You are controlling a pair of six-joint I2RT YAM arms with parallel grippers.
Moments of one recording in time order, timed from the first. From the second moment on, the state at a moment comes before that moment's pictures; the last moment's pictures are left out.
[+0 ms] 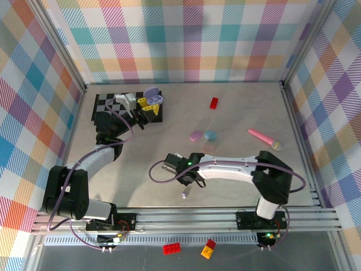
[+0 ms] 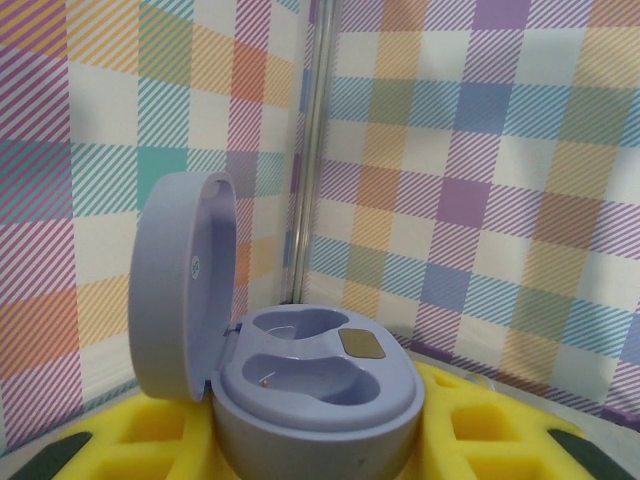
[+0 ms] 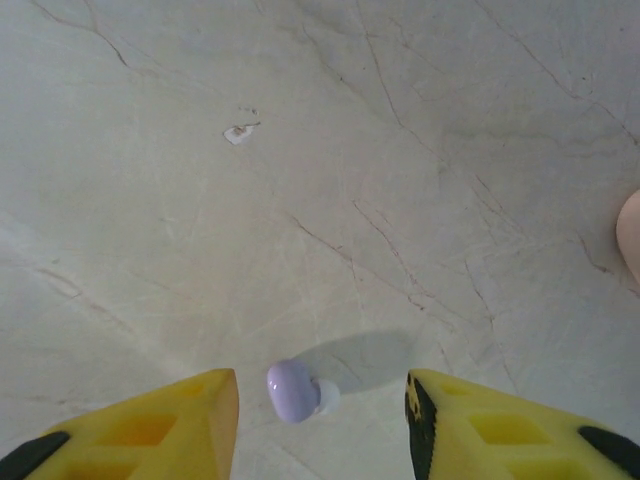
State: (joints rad) left arm -0.17 1.39 0.72 1.00 0.81 -0.34; right arm 1.19 1.75 1.17 -0.79 0.36 0.27
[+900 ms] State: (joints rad) left arm -0.17 1.38 0.72 0.96 0.83 -0.34; right arm 1.22 1.90 1.24 -0.92 0.42 0.25
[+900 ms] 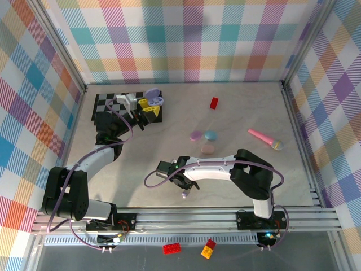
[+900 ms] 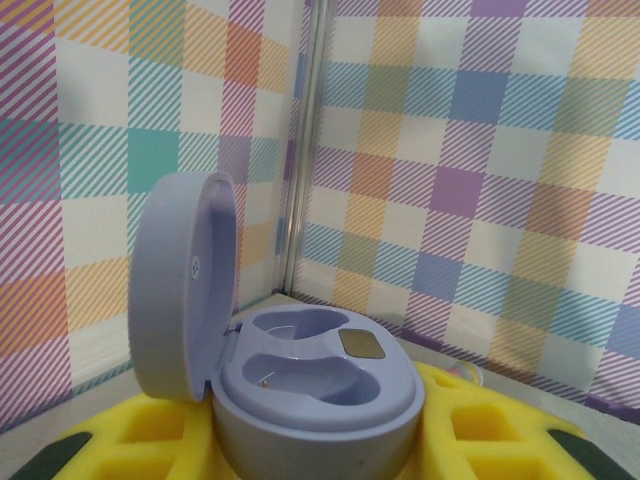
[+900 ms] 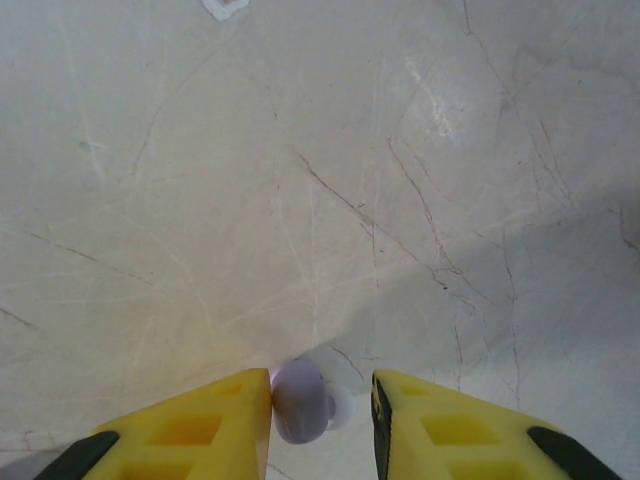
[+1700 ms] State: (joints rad) left arm -0.17 1.38 0.72 0.96 0.85 -0.34; right arm 1.22 1.93 1.24 -0.94 0.41 0.25
